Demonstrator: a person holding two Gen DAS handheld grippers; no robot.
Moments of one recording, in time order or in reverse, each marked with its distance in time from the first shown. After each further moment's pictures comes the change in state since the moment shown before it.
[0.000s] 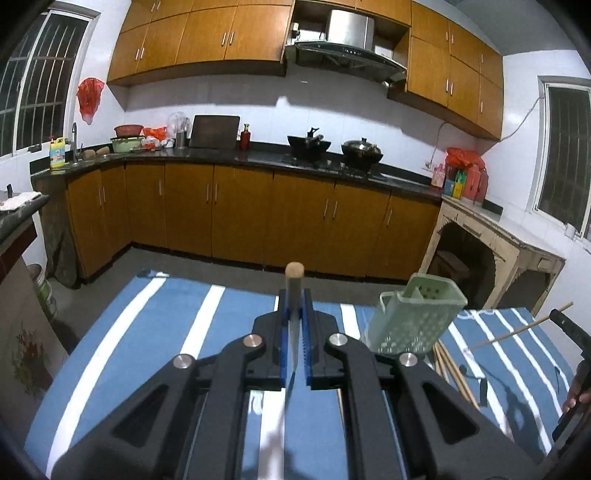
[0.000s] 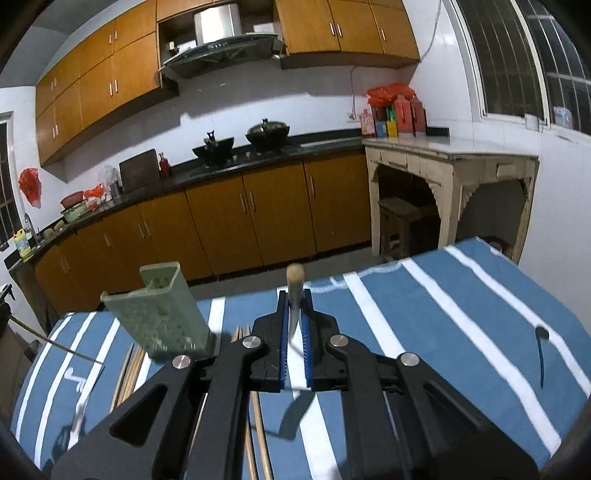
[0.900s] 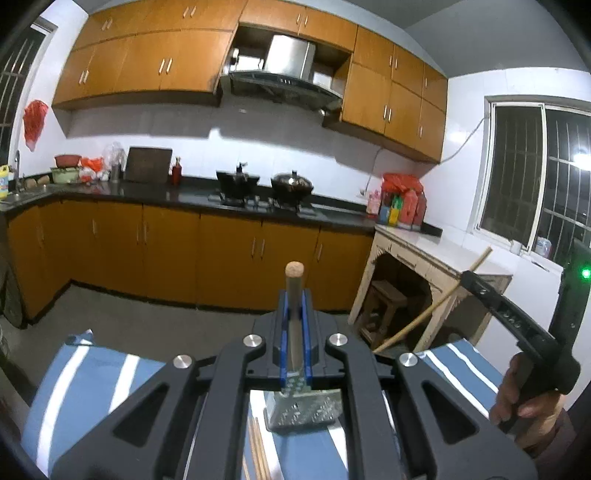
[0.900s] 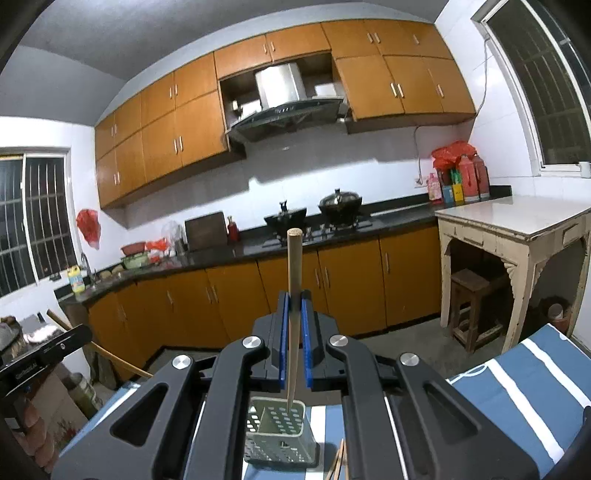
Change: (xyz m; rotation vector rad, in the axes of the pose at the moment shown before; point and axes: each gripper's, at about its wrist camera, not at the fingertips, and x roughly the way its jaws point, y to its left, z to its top) left arm 0.013 -0.106 0.095 0.051 -0.080 -0.252; right arm -0.006 0.092 0.090 -0.040 -0.207 0.241
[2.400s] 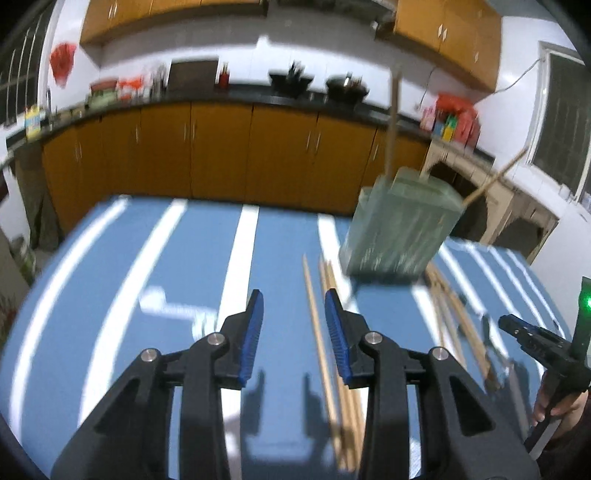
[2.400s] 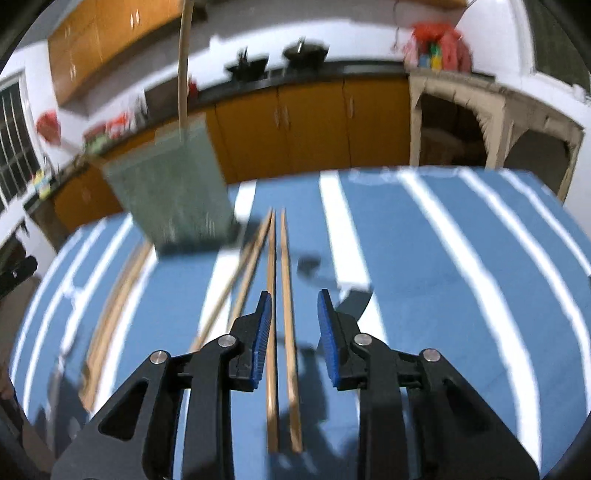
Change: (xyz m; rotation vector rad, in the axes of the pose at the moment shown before) left arm 0.001 0.076 -0.196 -0.072 0.355 0.187; right arm 0.006 -0.062 -0.212 0.008 0.593 -0.109
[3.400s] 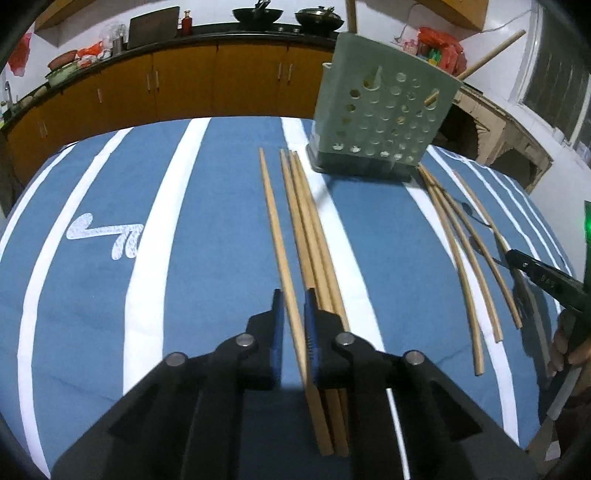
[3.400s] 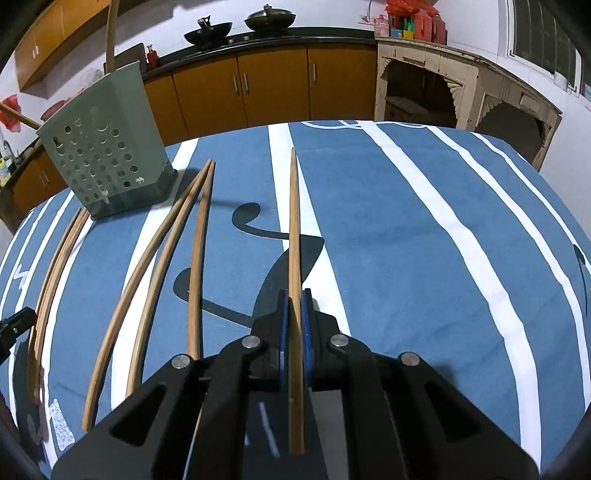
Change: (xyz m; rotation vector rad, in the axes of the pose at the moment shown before) left arm 0.062 -0.040 -0.049 0.096 0.230 -0.038; right arm 0.017 -0.027 -0.016 0.042 0.053 -0.171
